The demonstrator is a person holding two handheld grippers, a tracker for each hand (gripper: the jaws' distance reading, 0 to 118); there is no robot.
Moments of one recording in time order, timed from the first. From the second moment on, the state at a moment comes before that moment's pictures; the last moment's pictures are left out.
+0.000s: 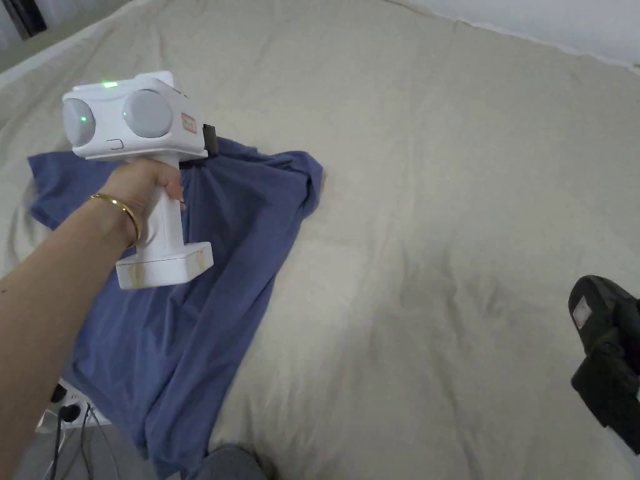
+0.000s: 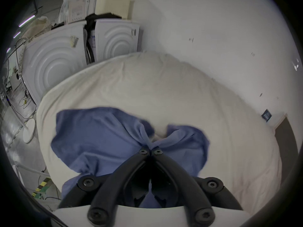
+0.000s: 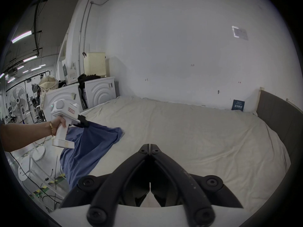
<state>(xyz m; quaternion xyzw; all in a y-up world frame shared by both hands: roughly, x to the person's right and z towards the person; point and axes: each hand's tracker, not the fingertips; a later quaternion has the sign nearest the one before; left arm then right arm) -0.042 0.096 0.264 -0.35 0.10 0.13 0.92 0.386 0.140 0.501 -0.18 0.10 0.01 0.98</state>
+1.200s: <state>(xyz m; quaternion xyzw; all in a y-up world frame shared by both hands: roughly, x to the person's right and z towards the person) 0.284 0.511 0.385 -0.04 -0.20 0.08 0.98 0.524 0.225 0.724 -0.02 -0.12 0.00 0.99</state>
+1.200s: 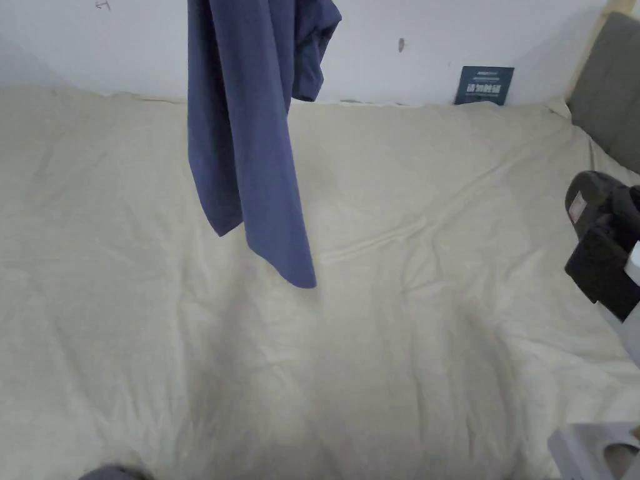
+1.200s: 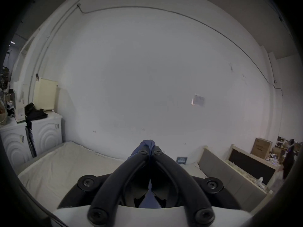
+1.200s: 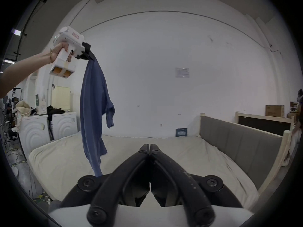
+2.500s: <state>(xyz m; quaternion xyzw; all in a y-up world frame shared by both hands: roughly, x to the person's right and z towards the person) 0.268 0.159 0.488 -0.08 -0.12 -0.02 0.99 0.526 0.186 0.684 -0.07 -0.13 -0.02 0.99</state>
